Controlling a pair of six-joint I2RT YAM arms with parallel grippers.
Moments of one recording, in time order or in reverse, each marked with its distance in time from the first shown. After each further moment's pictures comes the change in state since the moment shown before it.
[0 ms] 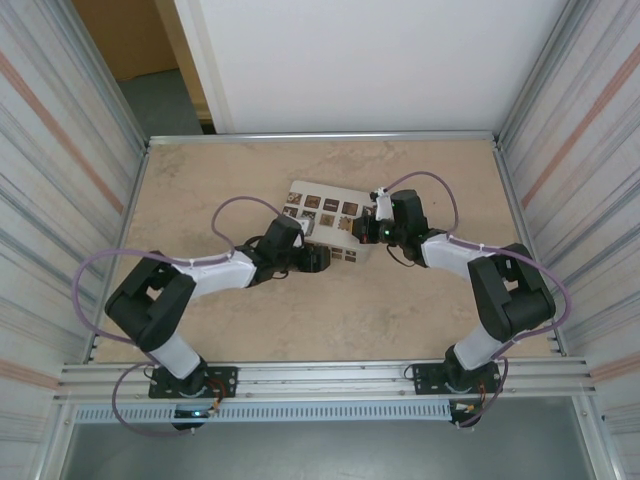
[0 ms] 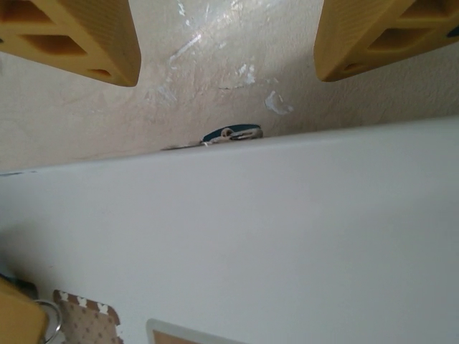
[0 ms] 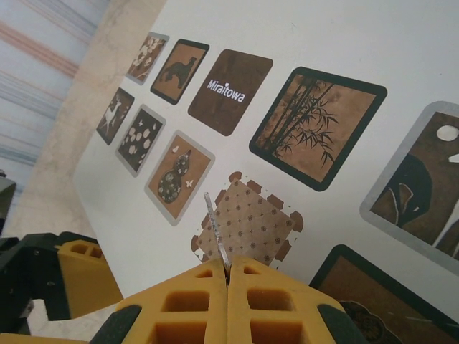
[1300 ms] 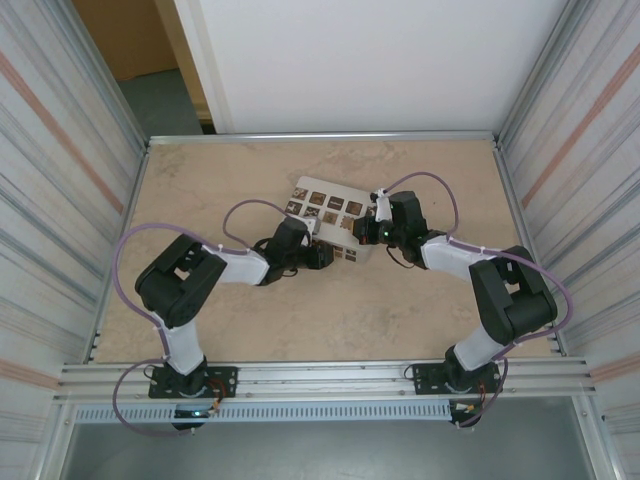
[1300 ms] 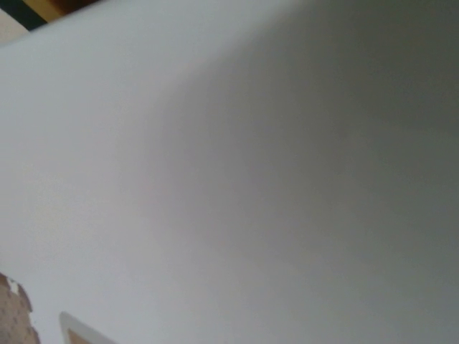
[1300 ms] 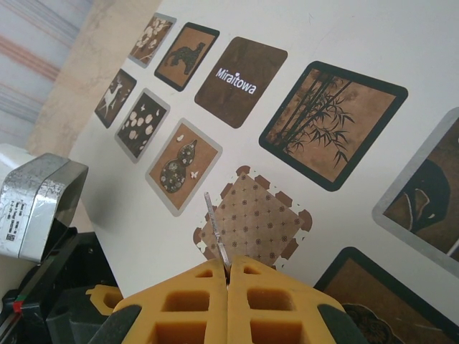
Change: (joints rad) left arm 0.005 0.192 0.016 0.261 0.019 -0.032; right arm 0.018 -0.020 -0.011 -0.012 0.069 -0.008
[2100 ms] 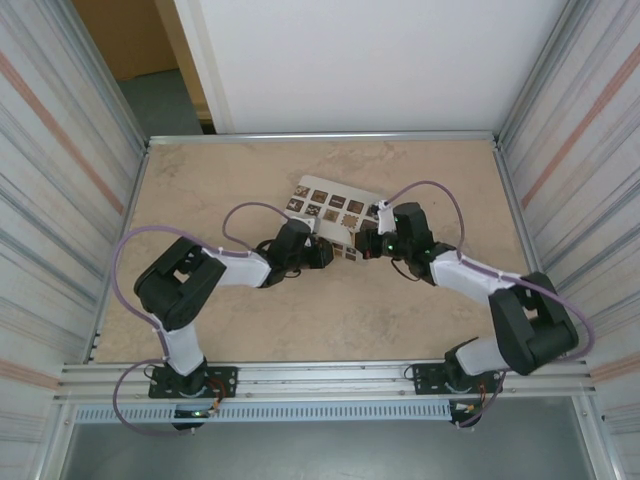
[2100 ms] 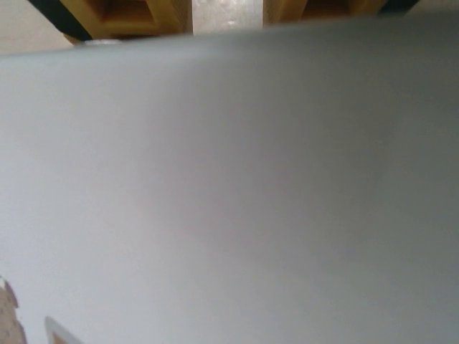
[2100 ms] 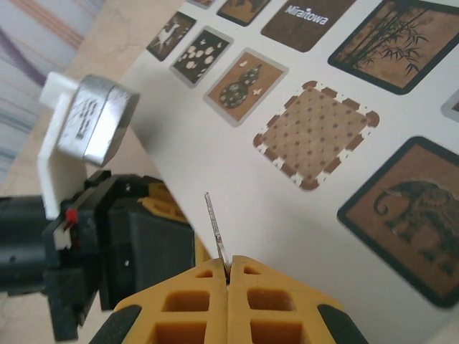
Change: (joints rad) left arm -0.027 -0.032 -0.001 -0.018 -0.059 -0.105; right arm 0.046 -0.221 -0.123 -0.076 0.002 -0.070
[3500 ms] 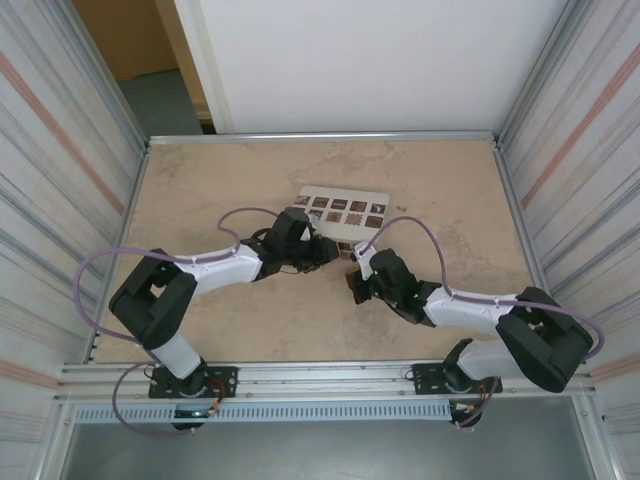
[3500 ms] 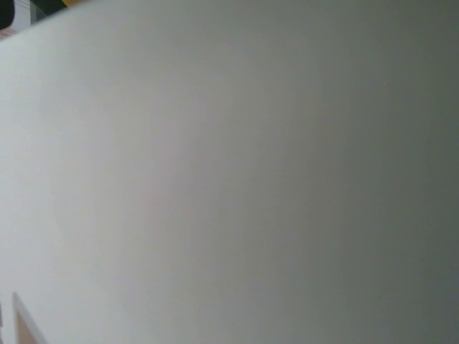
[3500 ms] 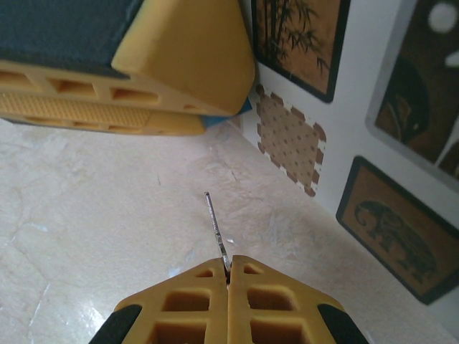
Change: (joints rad) left arm -0.006 -0.149 0.083 -0.275 0.225 -0.352; right arm 0.331 -0.070 -0.235 0.128 0.401 -0.166
